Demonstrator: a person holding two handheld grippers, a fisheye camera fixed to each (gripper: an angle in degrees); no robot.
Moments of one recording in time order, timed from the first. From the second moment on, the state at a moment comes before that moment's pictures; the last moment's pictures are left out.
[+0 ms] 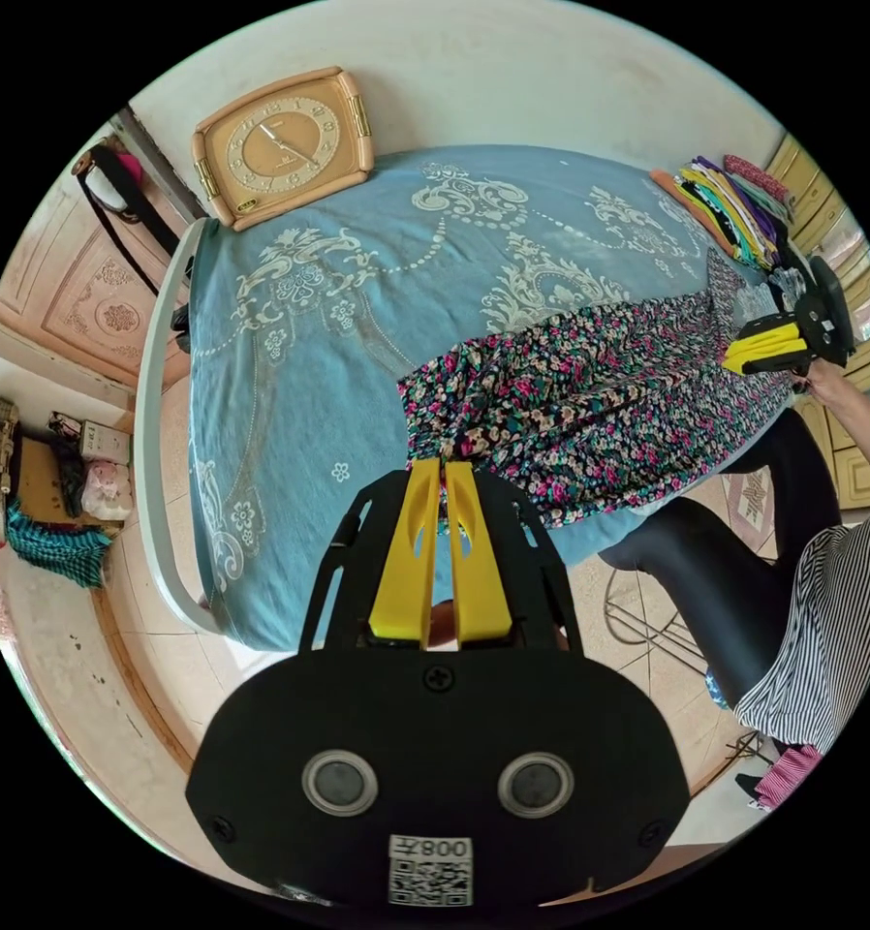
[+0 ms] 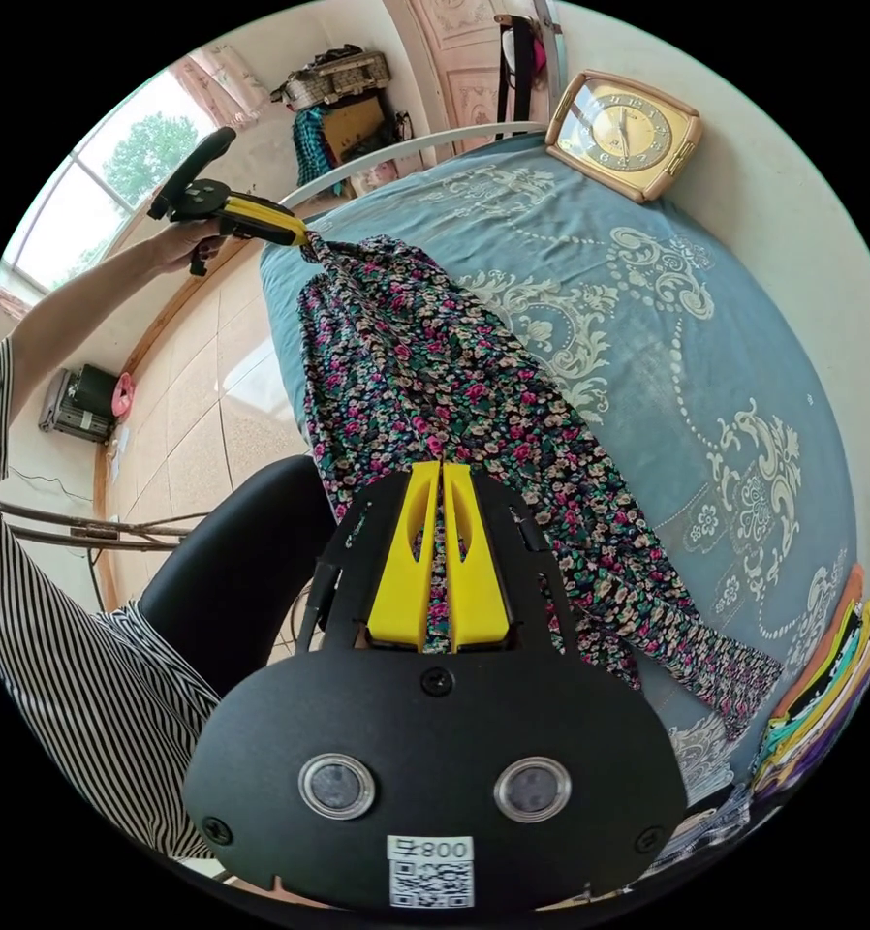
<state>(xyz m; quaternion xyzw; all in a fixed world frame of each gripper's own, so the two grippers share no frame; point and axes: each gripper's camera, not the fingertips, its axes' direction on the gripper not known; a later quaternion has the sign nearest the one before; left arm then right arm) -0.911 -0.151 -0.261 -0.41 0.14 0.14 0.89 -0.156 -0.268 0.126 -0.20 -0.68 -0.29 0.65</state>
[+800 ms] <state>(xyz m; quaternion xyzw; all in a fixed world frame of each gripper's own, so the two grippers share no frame) -0.889 -0.058 -0.253 -0.45 0.12 0.18 0.86 -0.173 -0.130 0.085 -0.26 -0.69 -0.32 0.59</state>
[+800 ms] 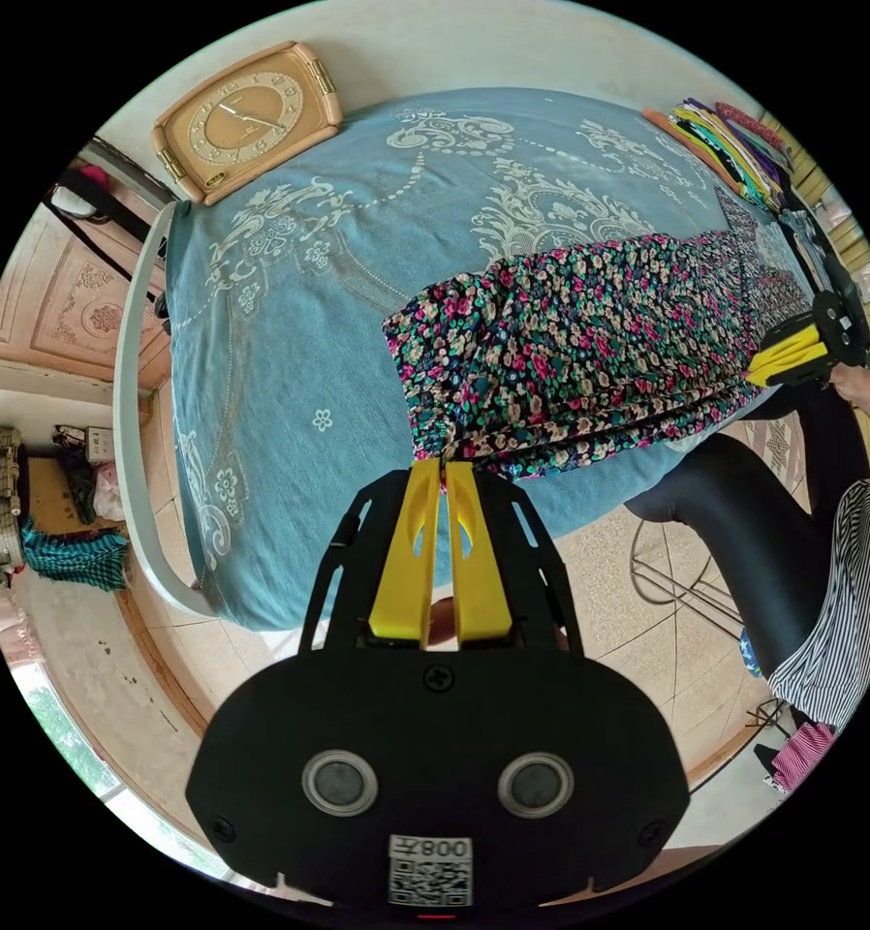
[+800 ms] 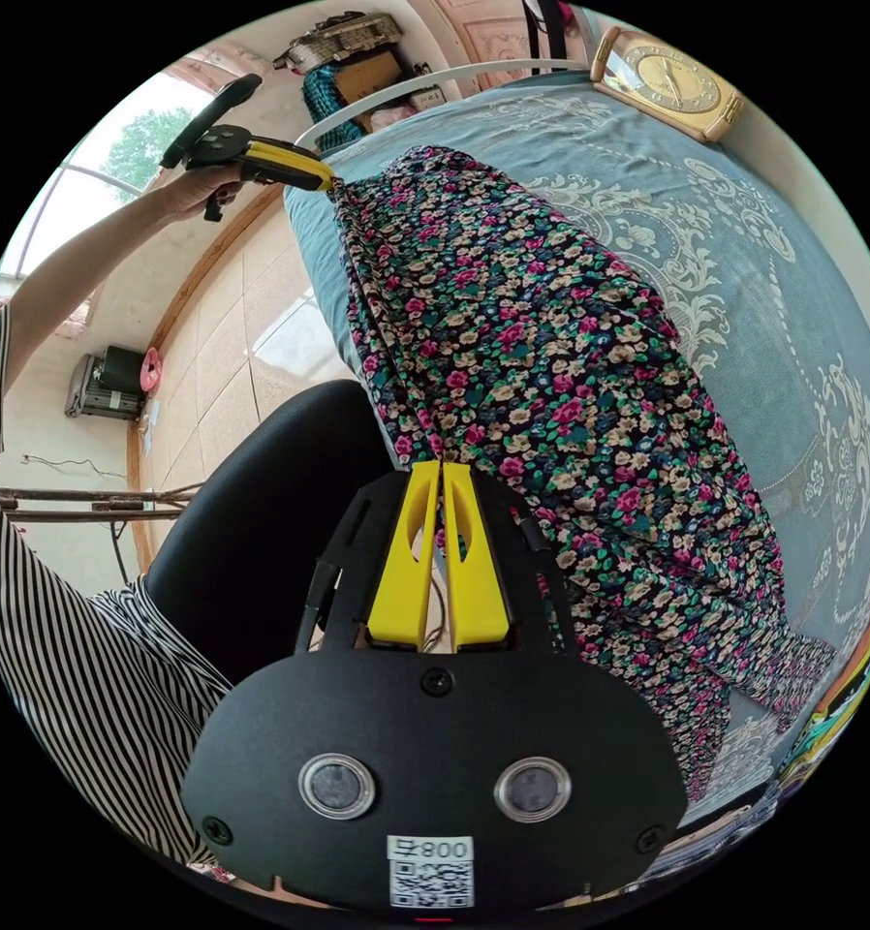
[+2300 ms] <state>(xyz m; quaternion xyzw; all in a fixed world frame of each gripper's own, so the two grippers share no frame) -0.777 0.117 -0.188 -0.38 0.27 -0.01 0.88 0.030 -0.108 0.147 -0.30 -0.73 -0.20 0.58</state>
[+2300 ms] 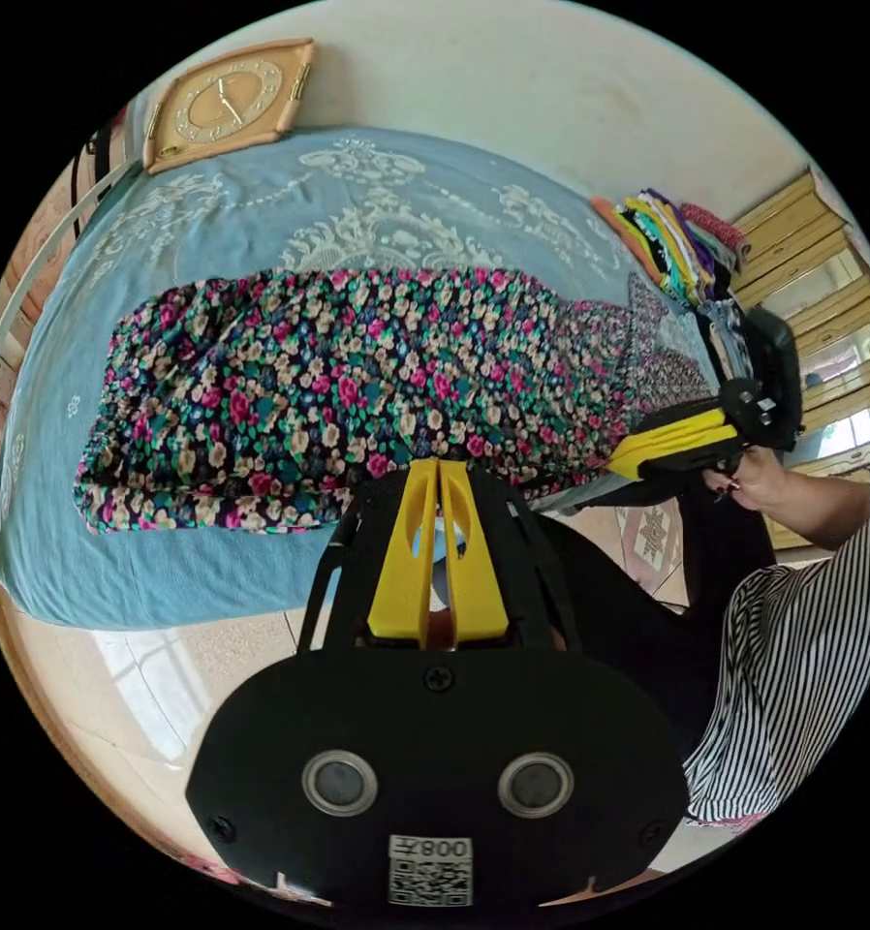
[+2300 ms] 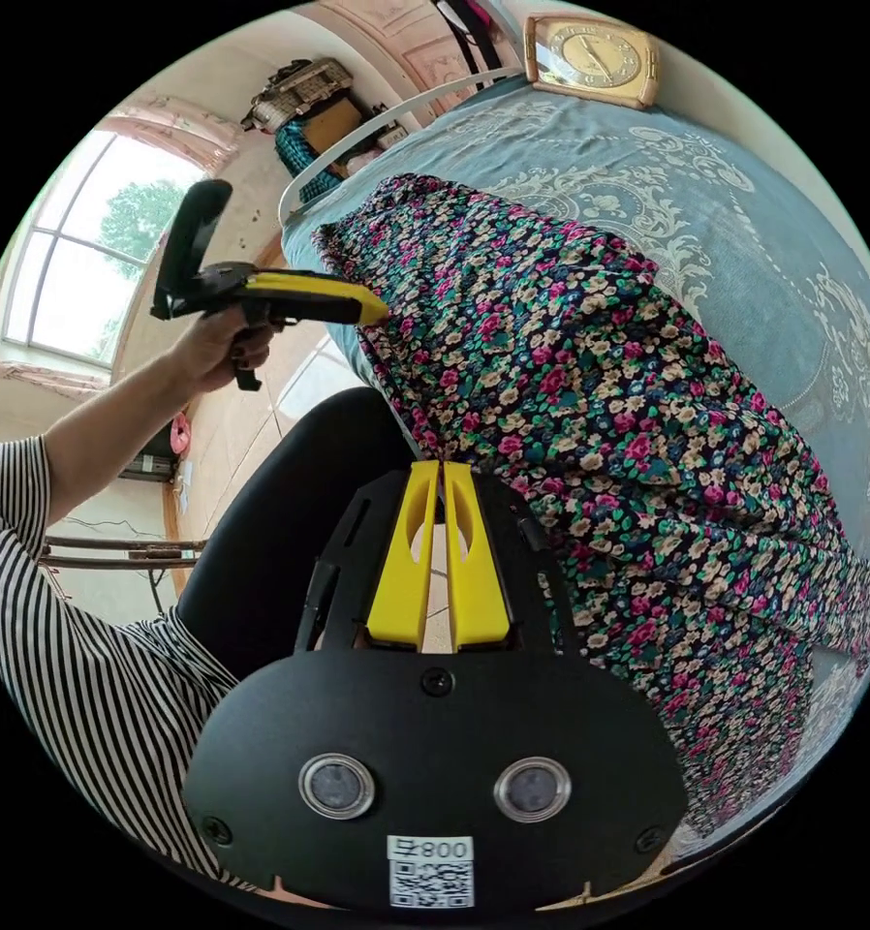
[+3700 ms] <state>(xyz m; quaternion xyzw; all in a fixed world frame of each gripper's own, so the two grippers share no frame) -0.428 0.110 -0.065 -0.39 0.37 0.17 0.83 0.372 -0.248 0.489 -0.49 -0.50 0.07 0.71</state>
